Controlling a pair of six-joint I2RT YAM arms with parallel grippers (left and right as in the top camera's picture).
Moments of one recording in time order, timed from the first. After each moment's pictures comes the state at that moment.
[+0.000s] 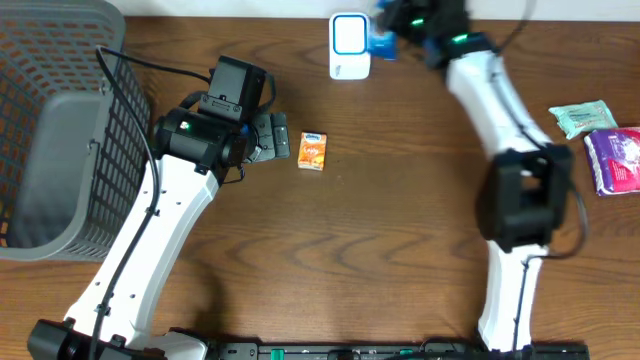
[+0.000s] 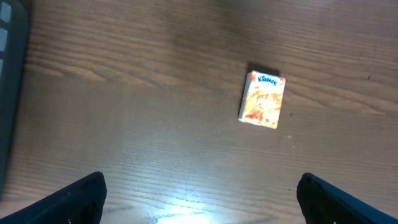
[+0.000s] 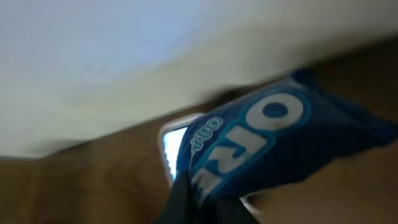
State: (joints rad) left arm -0.34 1.50 1.46 -1.05 -0.11 -0.43; right arm 0.13 2.24 2.04 -0.41 -0.26 0.61
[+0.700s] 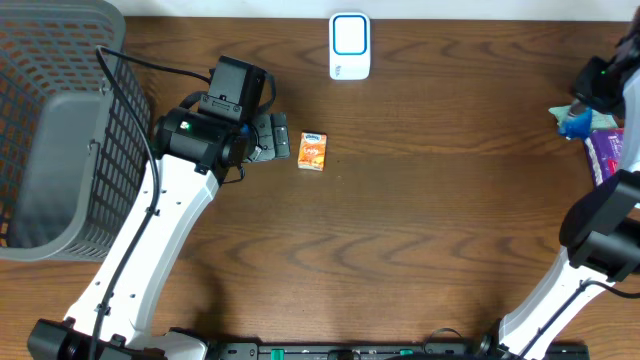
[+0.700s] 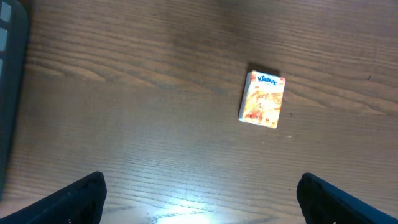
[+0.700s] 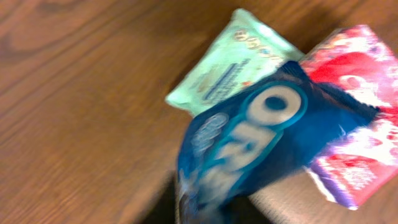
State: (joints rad) left arm -0.34 1.50 1.46 -1.05 -0.11 -0.43; right arm -0.41 2.16 2.07 -1.07 0.08 0.25
